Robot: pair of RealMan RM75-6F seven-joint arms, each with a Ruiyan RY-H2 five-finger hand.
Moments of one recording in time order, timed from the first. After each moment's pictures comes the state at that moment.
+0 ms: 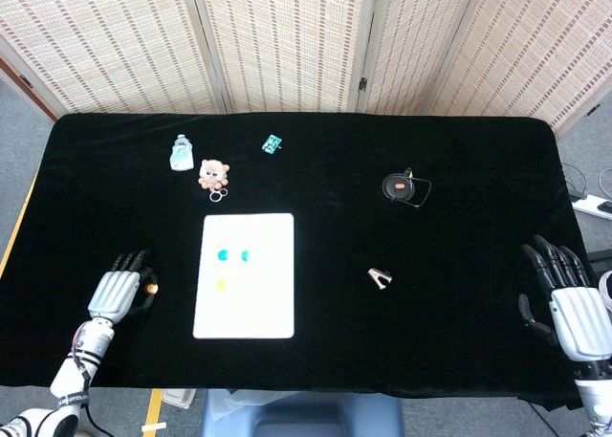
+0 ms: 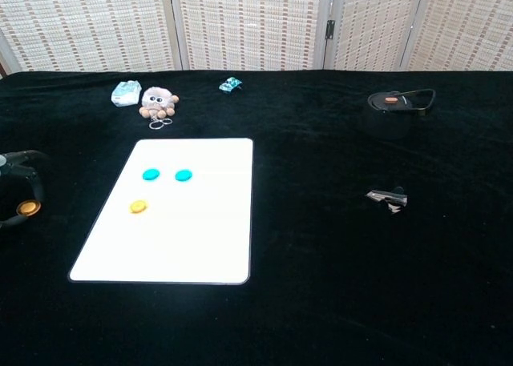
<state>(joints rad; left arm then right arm) -0.41 -1.47 -0.05 -1.25 1.32 1.06 0.03 0.07 -1.07 0.05 -1.64 -1.58 1.53 0.11</state>
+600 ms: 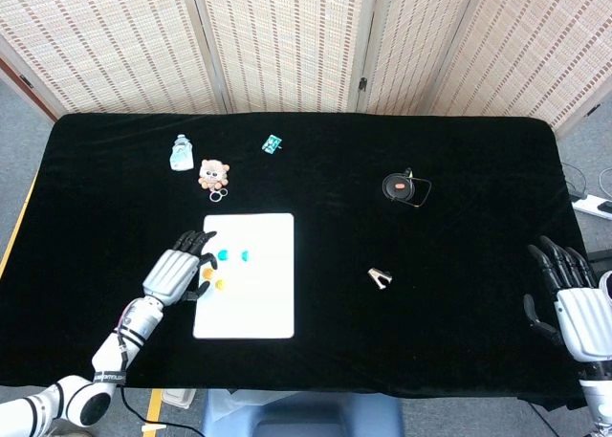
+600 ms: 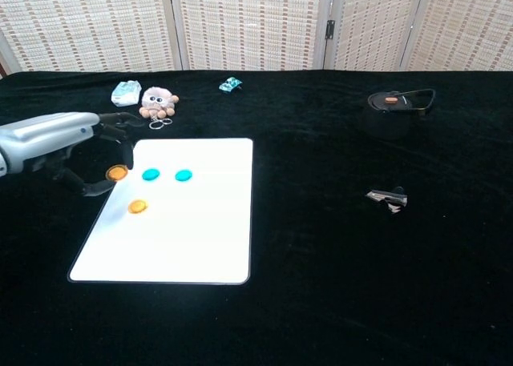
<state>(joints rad) -0.58 -1.46 -0.13 -1.48 1.34 0.97 0.15 0.06 -1.07 0.05 -1.61 -1.57 1.53 0.14</state>
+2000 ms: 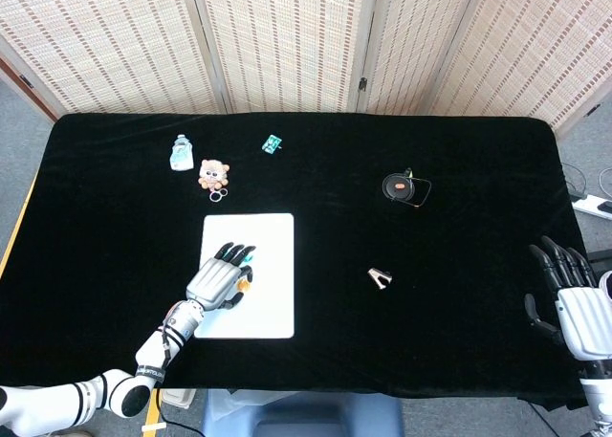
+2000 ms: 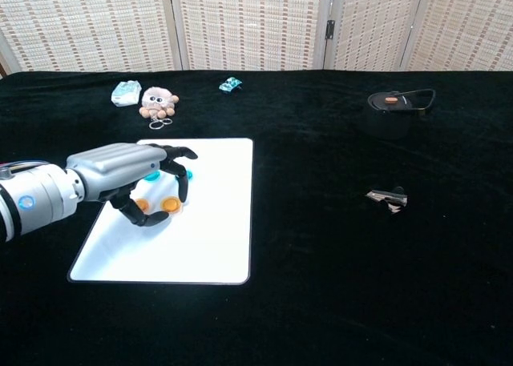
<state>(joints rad) -0.70 -1.61 -0.11 -1.42 1.21 0.90 0.33 0.07 -1.07 0.05 -1.61 -1.55 1.51 0.14</state>
